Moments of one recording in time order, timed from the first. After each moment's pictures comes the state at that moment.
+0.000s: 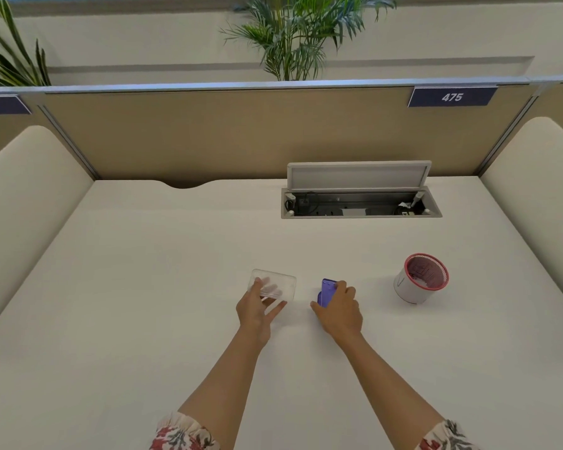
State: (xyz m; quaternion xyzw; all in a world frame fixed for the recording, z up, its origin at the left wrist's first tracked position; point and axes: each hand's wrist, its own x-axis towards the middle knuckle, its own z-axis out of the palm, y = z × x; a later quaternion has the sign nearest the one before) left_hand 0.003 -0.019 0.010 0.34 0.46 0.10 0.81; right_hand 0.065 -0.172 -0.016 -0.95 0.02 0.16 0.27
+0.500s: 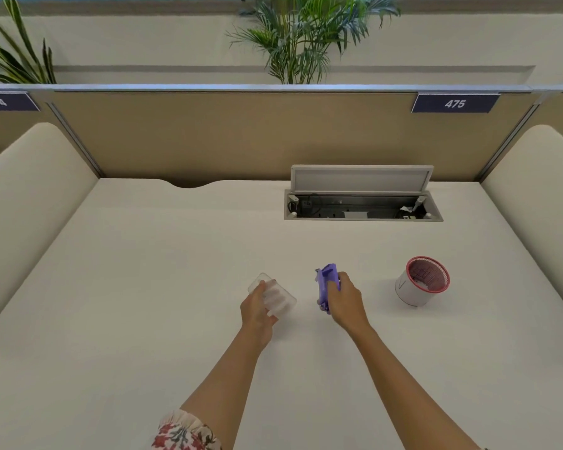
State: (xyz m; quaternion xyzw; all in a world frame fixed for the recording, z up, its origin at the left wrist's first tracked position) left_hand -0.001 -0.013 0.002 0.34 0.45 0.06 0.82; right_hand 0.068 -0.175 0.026 -0.83 0.03 0.19 0.52
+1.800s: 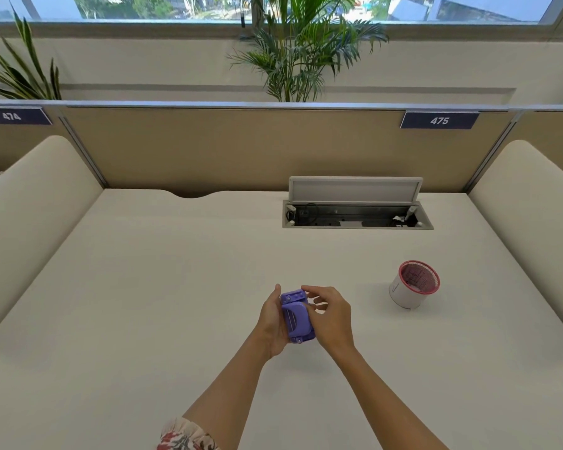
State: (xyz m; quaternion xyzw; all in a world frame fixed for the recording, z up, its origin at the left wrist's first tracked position) left_hand -0.015 -0.044 0.024 0.36 0.34 -0.15 0.86; right_hand 0.012 -0.165 0.040 -0.81 -0.10 0.05 0.57
